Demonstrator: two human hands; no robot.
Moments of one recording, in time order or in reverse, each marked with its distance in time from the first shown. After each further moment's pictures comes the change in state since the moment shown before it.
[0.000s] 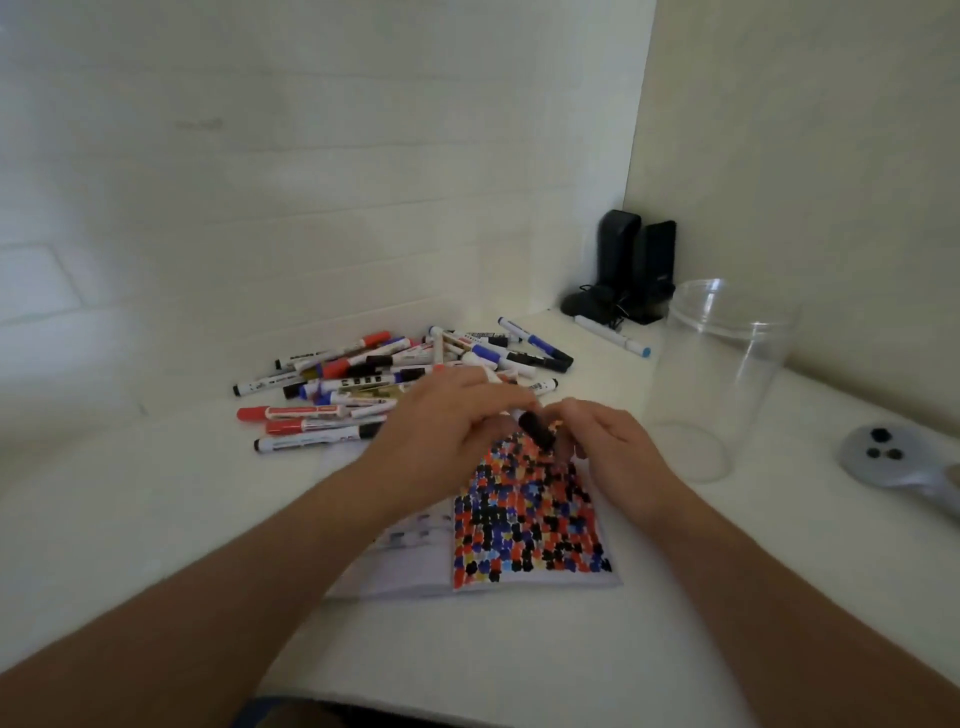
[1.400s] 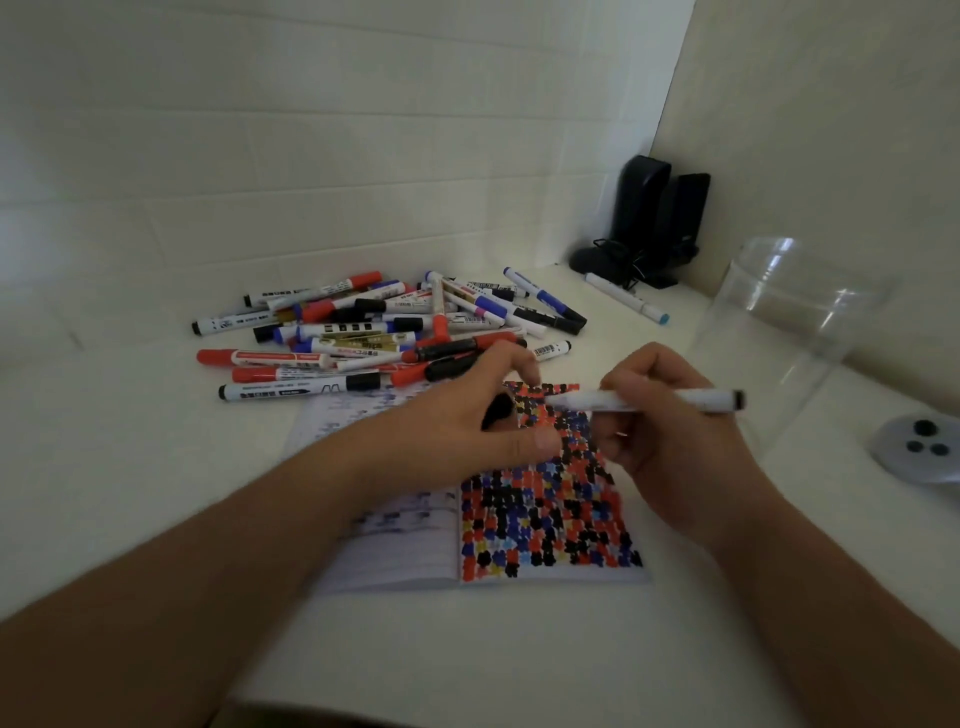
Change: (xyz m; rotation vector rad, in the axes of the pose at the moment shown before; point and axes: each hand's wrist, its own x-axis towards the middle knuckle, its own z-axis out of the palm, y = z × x) left_hand -0.008 -0.012 0.005 -0.678 -0.505 -0.340; right_hand -0.016 -0.033 -0.004 0.663 0.020 0.103
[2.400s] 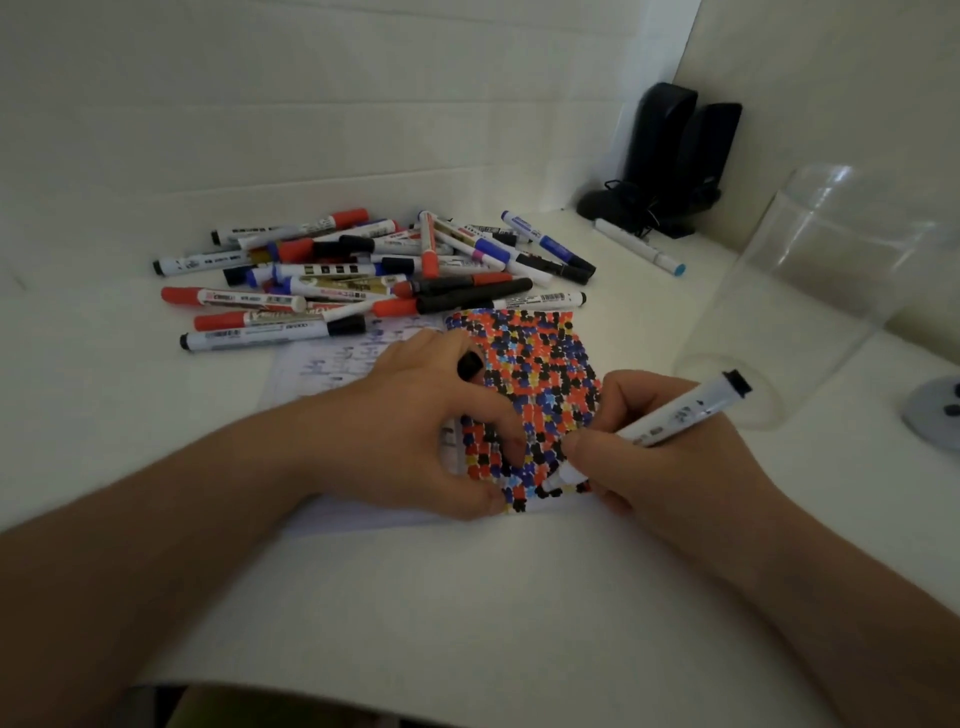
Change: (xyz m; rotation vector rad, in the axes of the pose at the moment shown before) left_hand -0.019 -0.024 -0.001 0.548 -0.078 0.060; right_hand -0.027 0.012 0.011 -0.556 -0.013 0.089
